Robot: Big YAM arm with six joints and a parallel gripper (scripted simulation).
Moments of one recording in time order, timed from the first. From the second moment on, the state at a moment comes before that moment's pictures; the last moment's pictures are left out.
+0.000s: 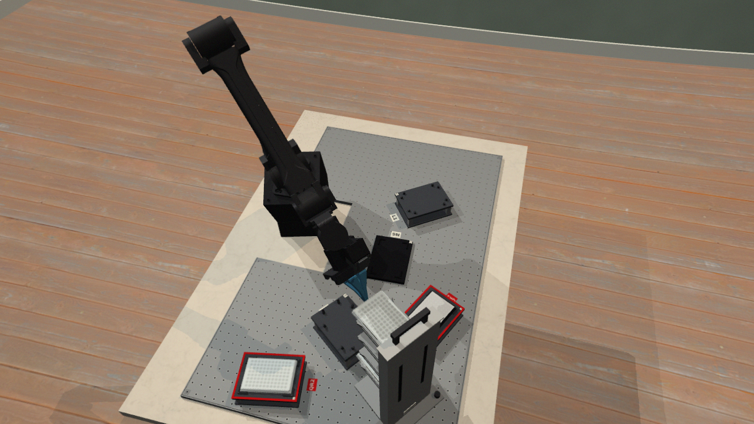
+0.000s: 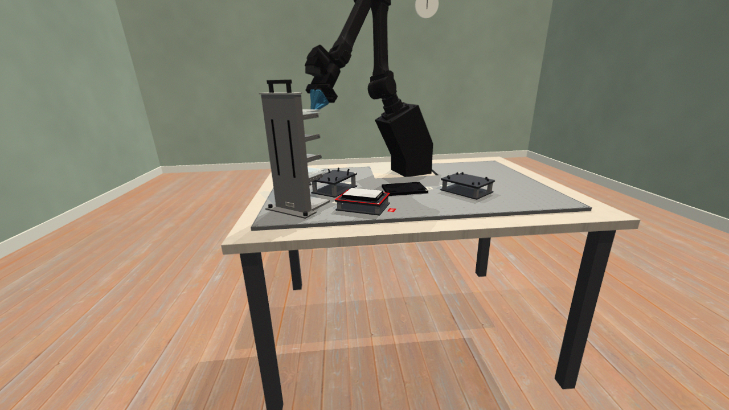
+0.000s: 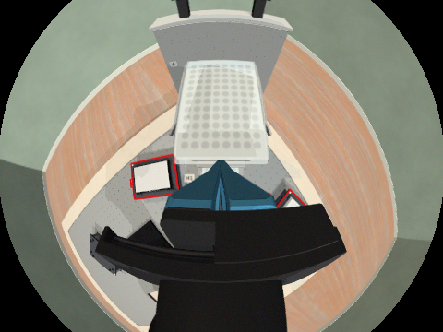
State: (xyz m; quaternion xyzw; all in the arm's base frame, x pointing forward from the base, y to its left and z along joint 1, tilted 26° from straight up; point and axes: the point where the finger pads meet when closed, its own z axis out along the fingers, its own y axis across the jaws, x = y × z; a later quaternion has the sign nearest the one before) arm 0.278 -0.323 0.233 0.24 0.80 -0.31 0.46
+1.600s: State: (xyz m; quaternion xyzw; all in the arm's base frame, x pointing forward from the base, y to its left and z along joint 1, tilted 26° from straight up) arm 0.240 -0.292 0.219 0.24 0.79 -0.31 0.46
